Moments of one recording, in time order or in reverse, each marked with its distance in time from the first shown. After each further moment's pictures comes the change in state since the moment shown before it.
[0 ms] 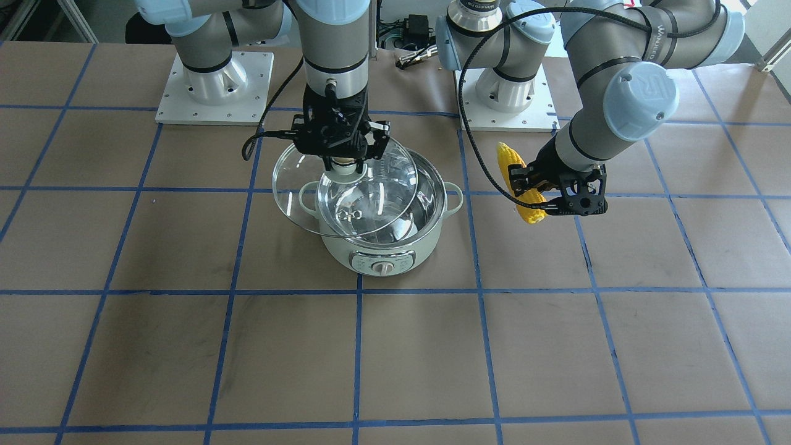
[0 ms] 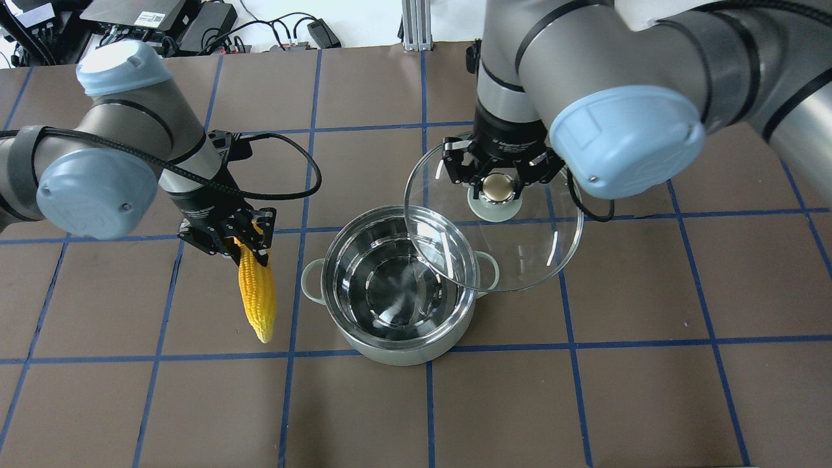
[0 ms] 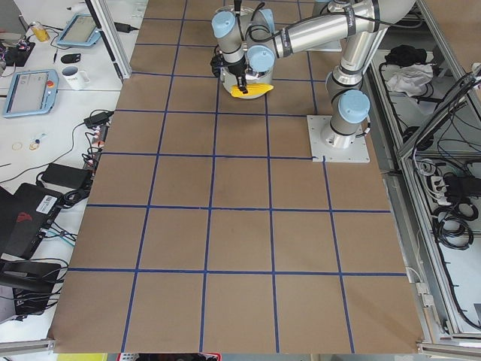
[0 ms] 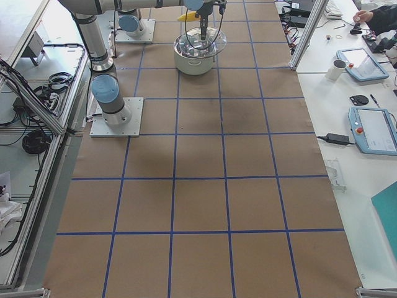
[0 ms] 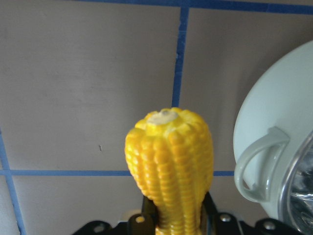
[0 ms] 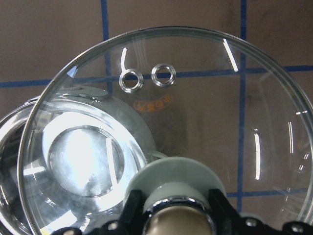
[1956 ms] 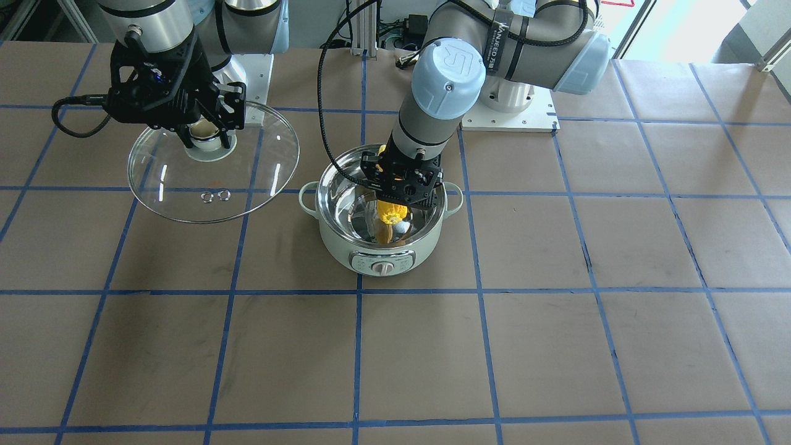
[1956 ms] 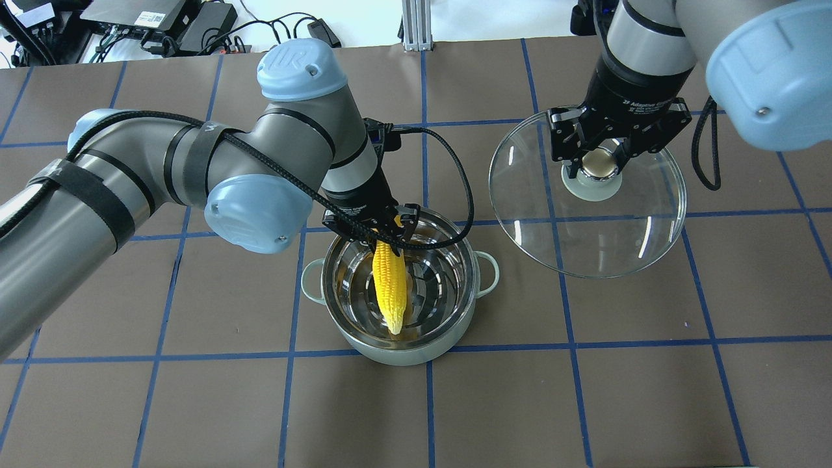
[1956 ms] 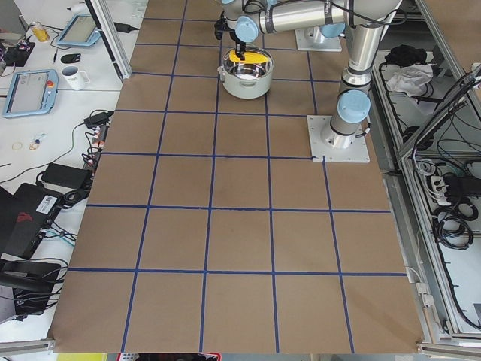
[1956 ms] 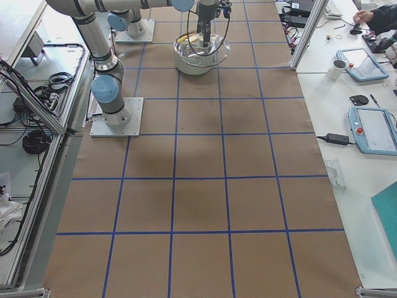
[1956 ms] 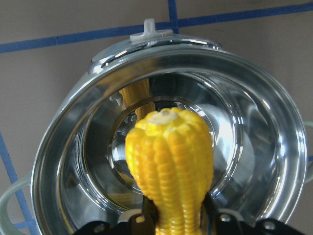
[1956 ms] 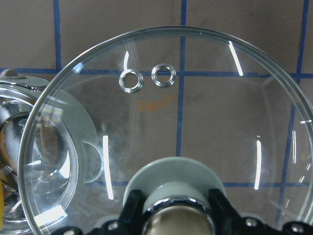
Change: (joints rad) left arm -0.349 -0.118 0.104 0.164 -0.139 -0.152; right arm -0.192 -0.095 -0.022 0.138 -0.033 -0.263
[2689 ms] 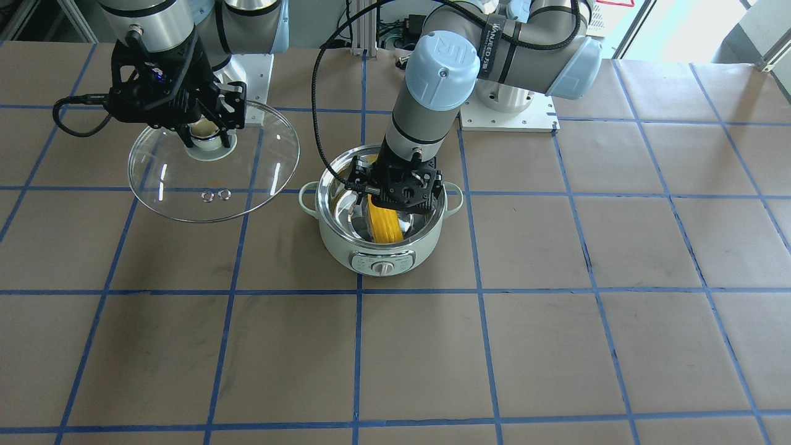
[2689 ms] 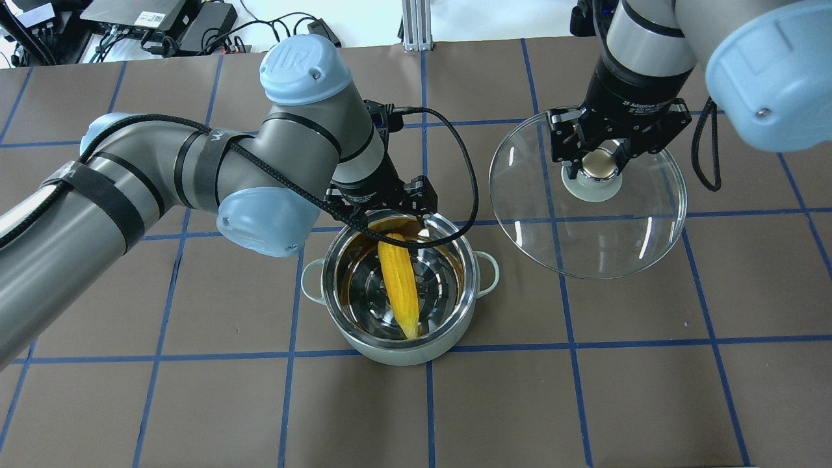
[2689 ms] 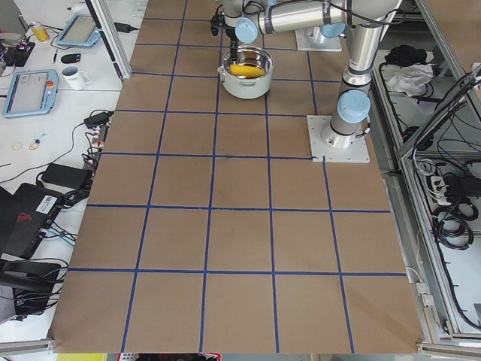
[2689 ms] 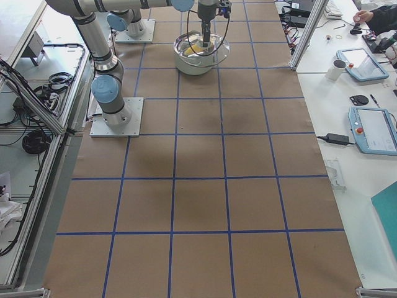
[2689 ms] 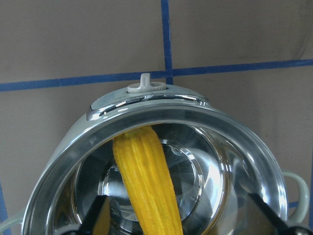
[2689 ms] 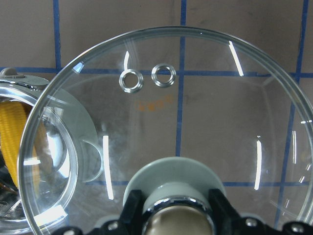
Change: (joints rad) left arm -0.011 -0.011 -0.007 0.155 0.011 -0.090; right arm 0.002 -0.001 0.001 0.002 -0.002 0.000
